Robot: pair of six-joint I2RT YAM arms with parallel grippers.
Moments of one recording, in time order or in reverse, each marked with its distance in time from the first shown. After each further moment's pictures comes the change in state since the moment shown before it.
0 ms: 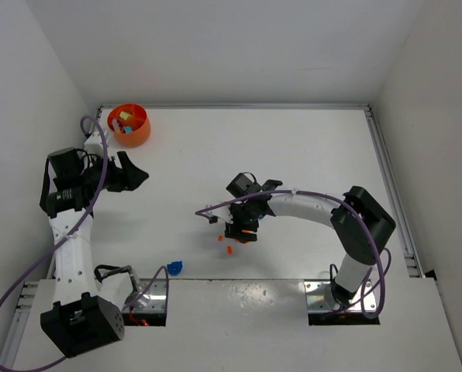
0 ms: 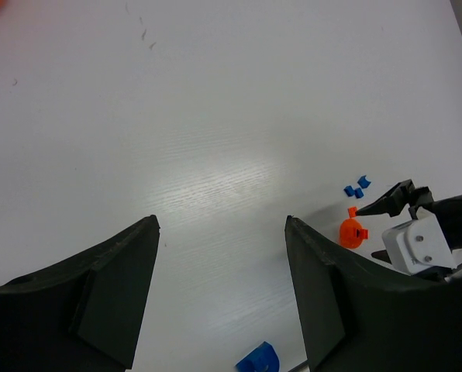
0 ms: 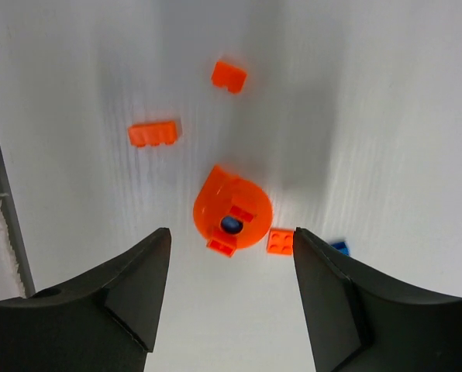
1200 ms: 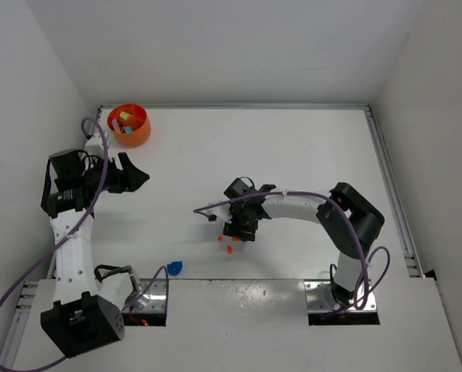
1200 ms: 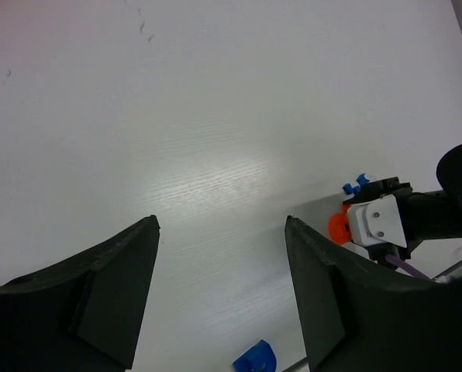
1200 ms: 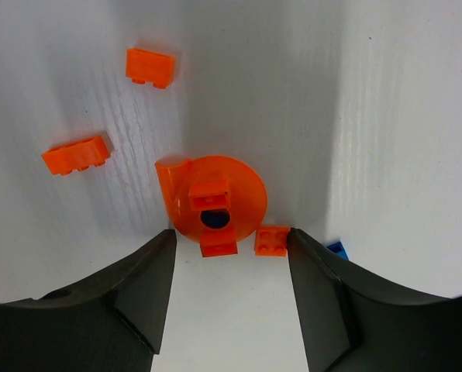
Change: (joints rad) left arm 0.000 0.000 -0.014 0.002 -0.001 -0.008; right arm 0.008 0.076 -0.047 0.104 0.144 0.134
